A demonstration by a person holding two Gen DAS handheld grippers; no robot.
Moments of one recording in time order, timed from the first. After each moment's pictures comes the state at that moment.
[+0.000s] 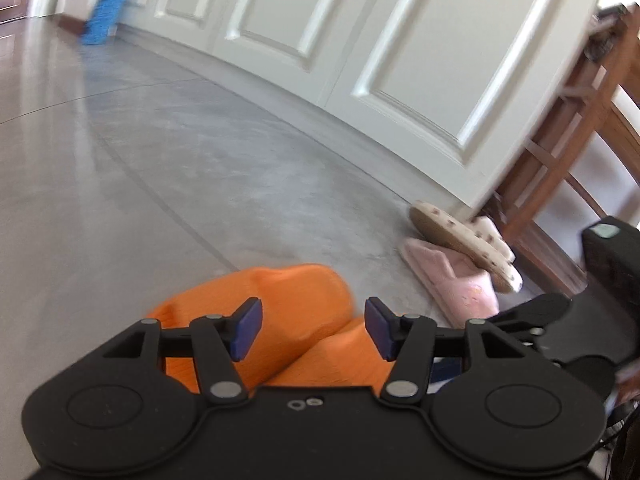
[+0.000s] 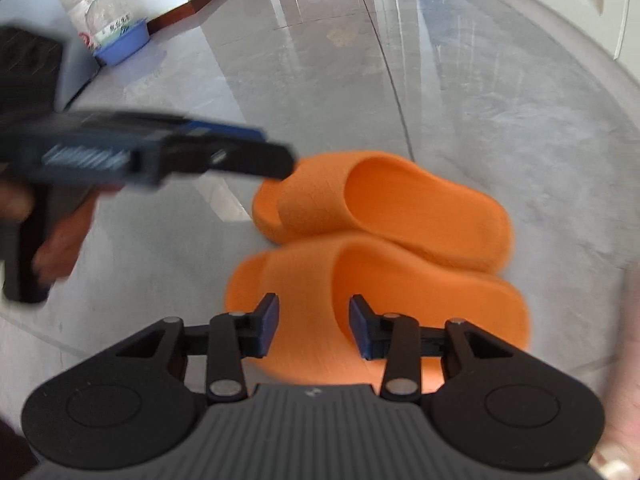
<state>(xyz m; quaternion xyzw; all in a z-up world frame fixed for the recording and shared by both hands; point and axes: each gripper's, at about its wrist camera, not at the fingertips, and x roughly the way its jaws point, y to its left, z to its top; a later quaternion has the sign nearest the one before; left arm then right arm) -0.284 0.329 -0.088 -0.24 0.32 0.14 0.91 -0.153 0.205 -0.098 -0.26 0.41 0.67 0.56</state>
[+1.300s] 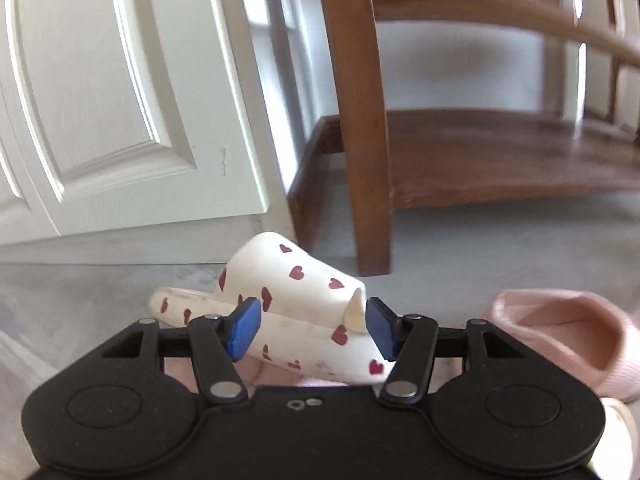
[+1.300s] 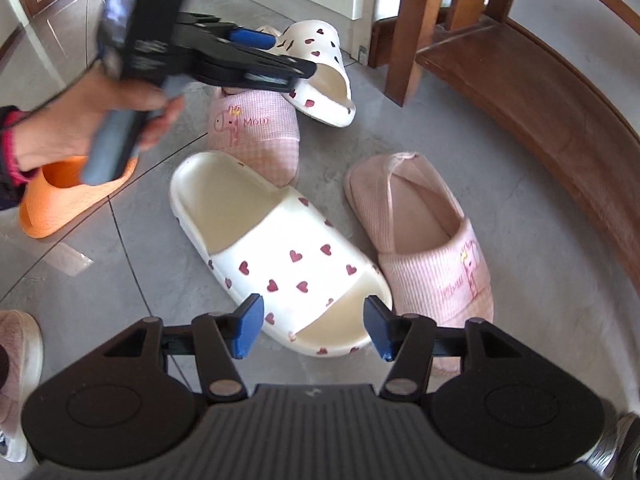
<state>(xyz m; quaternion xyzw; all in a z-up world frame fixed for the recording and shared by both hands) 0.040 0.086 -0.141 0.10 0.33 0.10 0.93 -0.012 -0.090 -0.083 -0.20 0.51 0.39 0.74</state>
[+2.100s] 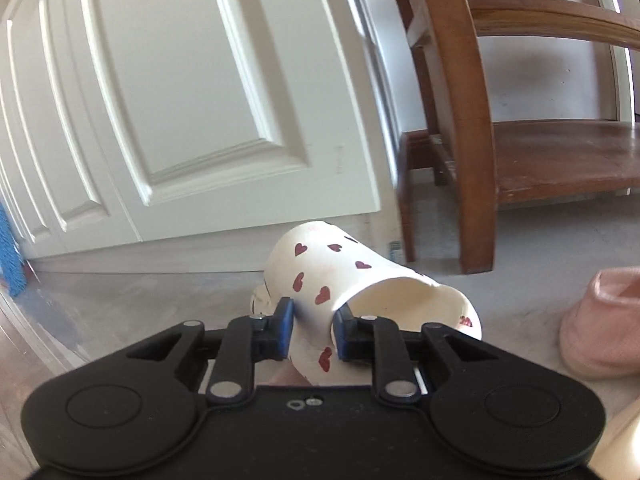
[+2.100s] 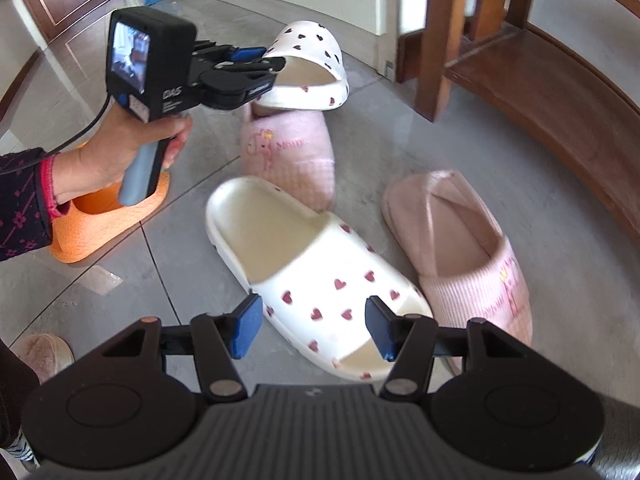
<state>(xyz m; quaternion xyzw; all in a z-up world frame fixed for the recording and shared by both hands) -0.002 0.154 -0.137 0.12 0.27 0.17 0.94 -0.011 -0.060 -0.080 -0.16 0.50 0.43 0.74</state>
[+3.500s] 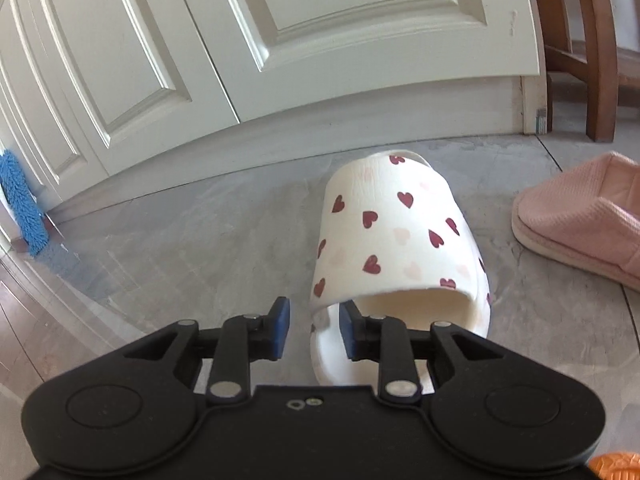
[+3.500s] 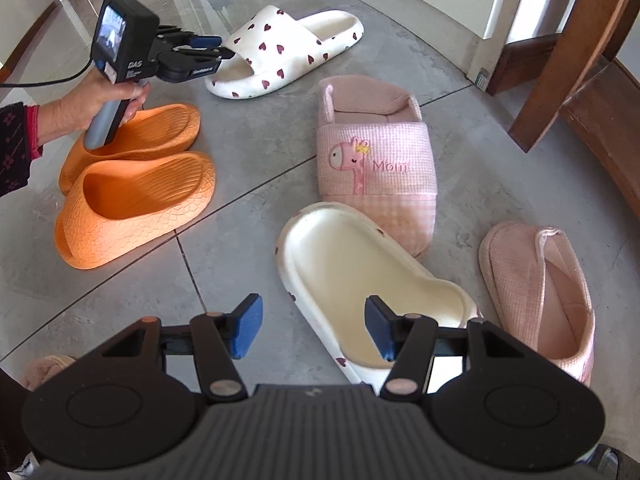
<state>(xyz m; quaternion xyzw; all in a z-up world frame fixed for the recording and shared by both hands) -0.055 0.338 -0.179 0.13 0.38 0.18 0.90 -0.028 0.049 -0.094 -0.22 0.52 0.44 0.70</state>
